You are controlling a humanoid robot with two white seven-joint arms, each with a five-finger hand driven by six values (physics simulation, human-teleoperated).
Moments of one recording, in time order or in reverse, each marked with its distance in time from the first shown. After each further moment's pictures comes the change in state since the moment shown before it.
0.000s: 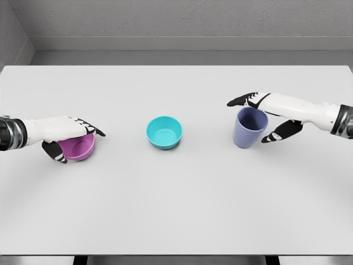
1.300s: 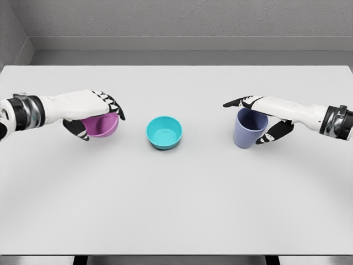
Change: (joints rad) left arm -0.106 -0.103 0.029 -0.068 -0.037 -0.005 0.000; right arm -0.038 0.048 0.061 0.075 0.002 0.056 0.000
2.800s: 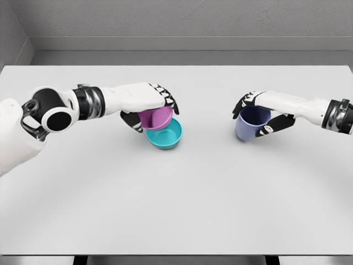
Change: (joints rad) left arm -0.094 -0.305 -0.067 0.106 -0.068 0.001 0.000; right arm -0.046 -0.009 0.018 0.019 0.001 -0.002 0.000
